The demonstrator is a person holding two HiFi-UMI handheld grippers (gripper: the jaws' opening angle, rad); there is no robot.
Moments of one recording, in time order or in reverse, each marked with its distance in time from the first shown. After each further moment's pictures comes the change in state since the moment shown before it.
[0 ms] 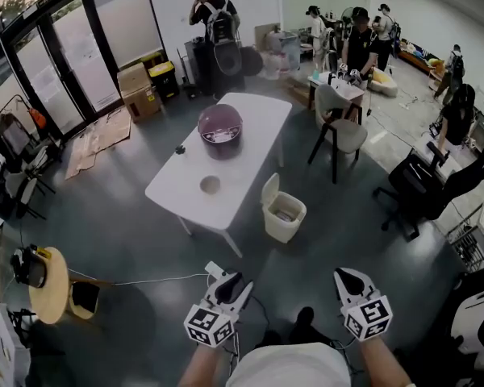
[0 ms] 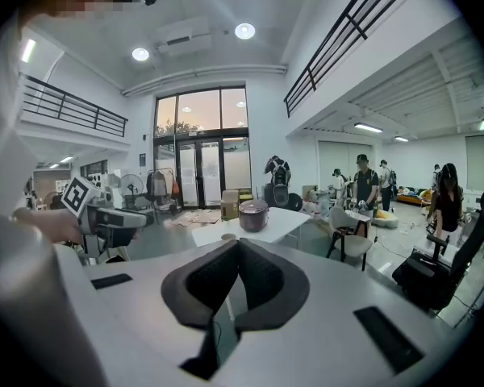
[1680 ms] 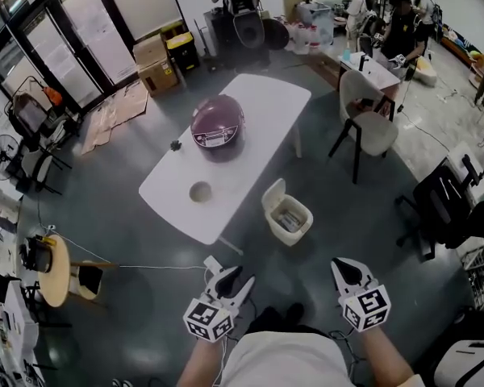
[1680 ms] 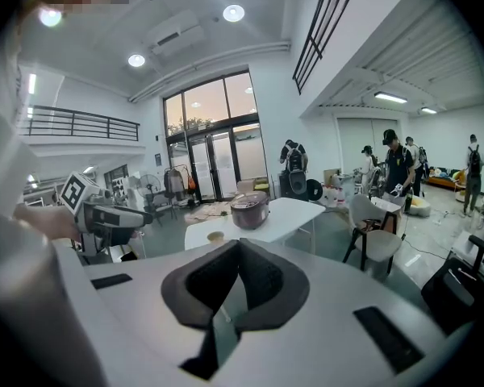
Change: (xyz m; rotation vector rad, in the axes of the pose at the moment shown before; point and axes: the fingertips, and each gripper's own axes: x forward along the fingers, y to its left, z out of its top) left arm 0.244 0.047 0.036 -0.053 0.086 0.153; right arm 0.181 -0.227 0.013 0.040 0.079 0.206
